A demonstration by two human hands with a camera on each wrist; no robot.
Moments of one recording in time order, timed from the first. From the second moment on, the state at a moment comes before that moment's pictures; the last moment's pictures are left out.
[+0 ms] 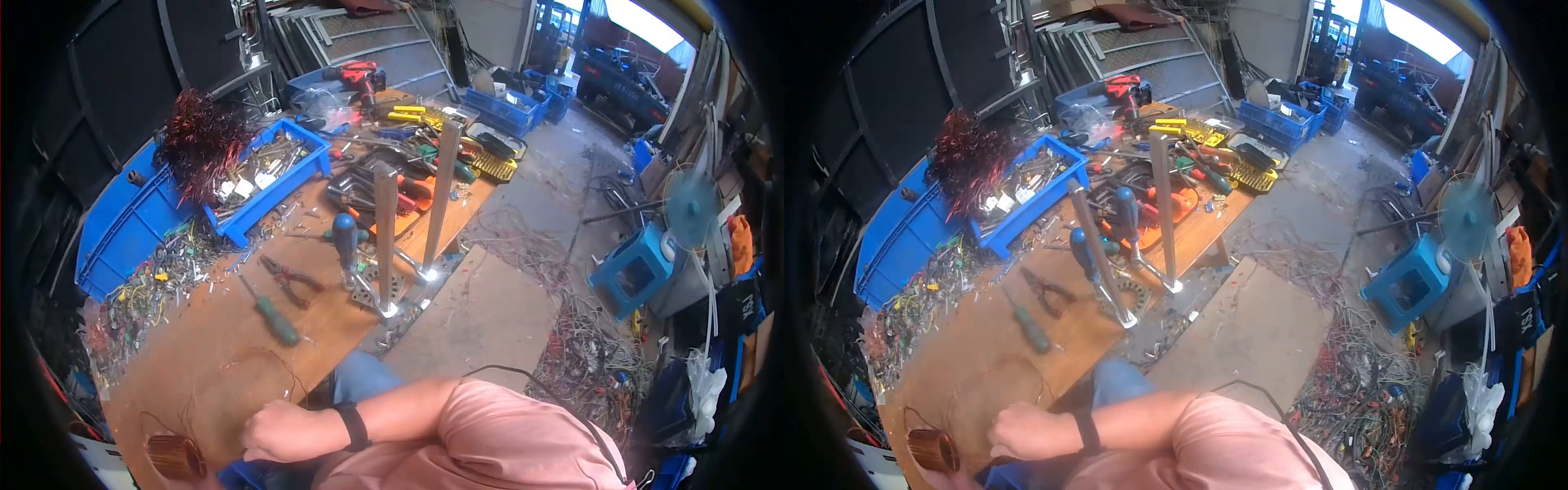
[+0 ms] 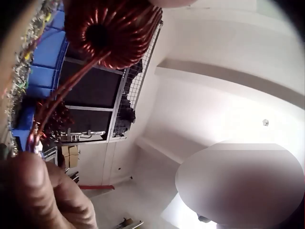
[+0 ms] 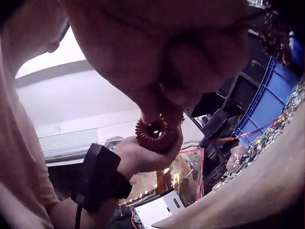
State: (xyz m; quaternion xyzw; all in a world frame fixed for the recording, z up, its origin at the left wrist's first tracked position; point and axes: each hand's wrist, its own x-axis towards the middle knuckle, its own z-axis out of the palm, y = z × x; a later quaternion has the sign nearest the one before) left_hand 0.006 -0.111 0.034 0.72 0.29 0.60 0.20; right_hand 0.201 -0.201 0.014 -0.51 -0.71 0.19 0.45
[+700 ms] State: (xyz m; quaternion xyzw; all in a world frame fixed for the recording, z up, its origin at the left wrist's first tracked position) left_hand 0.006 -0.140 0.049 0.27 0.20 0.62 0.71; right_hand 0.165 -0.206 0.036 -0.49 -0.71 0.16 0.48
